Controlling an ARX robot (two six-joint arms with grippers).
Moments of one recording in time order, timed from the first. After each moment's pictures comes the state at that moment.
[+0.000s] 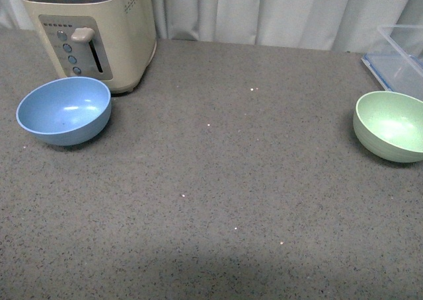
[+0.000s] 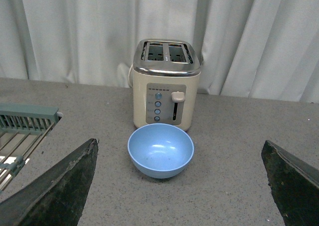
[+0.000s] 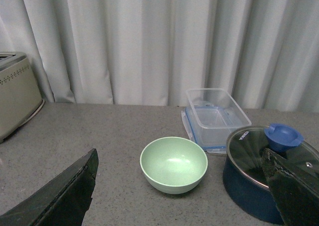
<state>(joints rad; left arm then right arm) 0.00 0.00 0.02 0.00 0.00 0.00 0.00 0.00 0.01 0.00 0.00 -0.01</state>
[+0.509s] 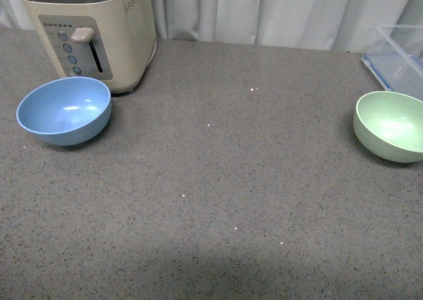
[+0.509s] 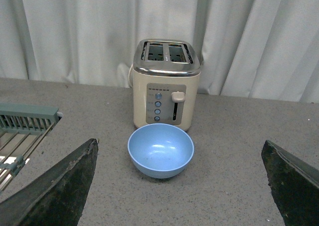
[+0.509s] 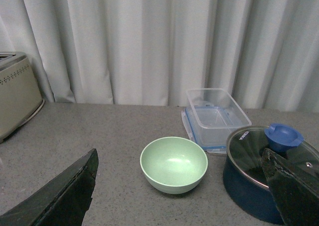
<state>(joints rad) 0.00 0.00 0.02 0.00 0.00 0.00 0.00 0.00 0.01 0.00 0.00 -0.01</state>
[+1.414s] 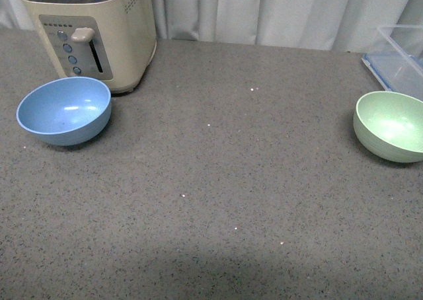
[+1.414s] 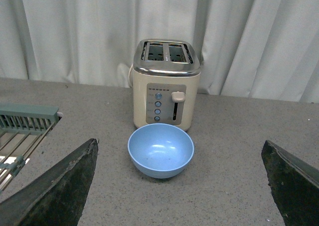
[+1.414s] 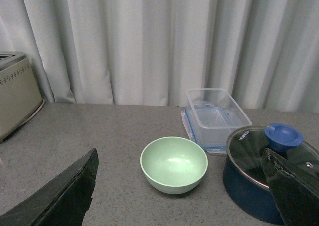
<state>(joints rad) 0.00 0.00 0.02 0.00 0.00 -0.01 0.00 0.00 0.01 0.00 0.00 -0.01</state>
